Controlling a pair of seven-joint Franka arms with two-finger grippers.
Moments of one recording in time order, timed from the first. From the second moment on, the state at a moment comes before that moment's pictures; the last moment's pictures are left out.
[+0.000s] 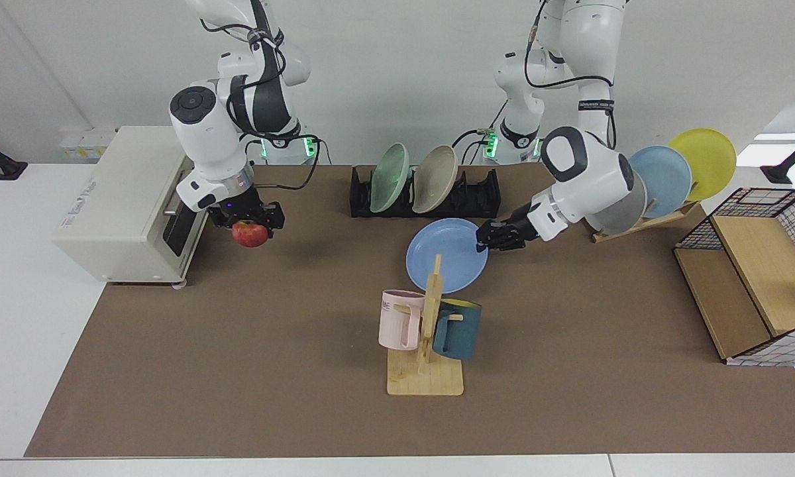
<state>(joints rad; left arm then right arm) 0.01 0.14 -0.25 -2.13 -0.84 2.21 0.30 0.14 -0.03 -0.05 -2.10 0.01 2.07 0.15</state>
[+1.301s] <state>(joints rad) -0.02 0.10 -0.27 -1.95 -0.25 1.97 0.04 0.23 -0.04 -0.04 -2.10 0.01 2.04 0.29</state>
